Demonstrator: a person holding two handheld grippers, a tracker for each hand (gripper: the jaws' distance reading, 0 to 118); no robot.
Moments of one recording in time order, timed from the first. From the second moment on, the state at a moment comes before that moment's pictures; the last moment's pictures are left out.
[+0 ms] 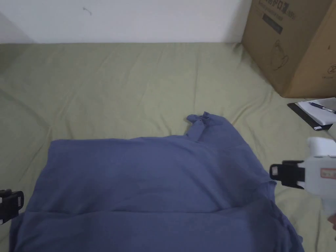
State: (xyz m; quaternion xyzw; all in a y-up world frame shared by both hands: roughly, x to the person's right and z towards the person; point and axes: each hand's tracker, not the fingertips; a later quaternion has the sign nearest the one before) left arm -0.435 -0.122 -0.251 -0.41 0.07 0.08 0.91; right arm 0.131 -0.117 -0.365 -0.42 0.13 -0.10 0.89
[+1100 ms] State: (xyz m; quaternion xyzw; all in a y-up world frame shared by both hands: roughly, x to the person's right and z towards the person) left arm -0.478 -0.169 -0.428 -0.46 0.07 0.15 0.87; right arm 0.079 -0.221 -0.620 -0.53 0.10 -0.02 0.84
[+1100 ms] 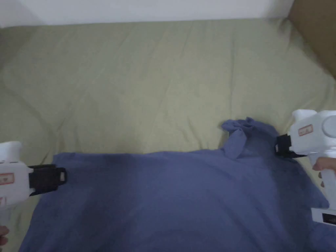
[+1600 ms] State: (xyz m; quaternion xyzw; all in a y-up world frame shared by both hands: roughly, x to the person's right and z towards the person) left arm -0.481 -0.226 -0.509 -0.52 0.10 0.09 0.84; right arm 0.084 -0.211 -0.625 -0.54 0.10 -0.03 0.84
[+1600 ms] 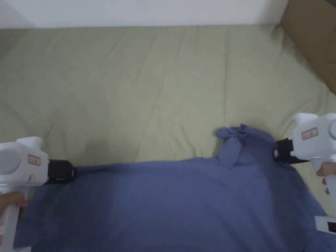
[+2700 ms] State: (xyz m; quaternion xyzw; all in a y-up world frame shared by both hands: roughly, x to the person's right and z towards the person) left arm -0.478 -0.154 -0.254 -0.46 0.02 0.11 0.88; right arm 0.141 -0.134 -0.310 -0.51 0.11 -0.03 0.85
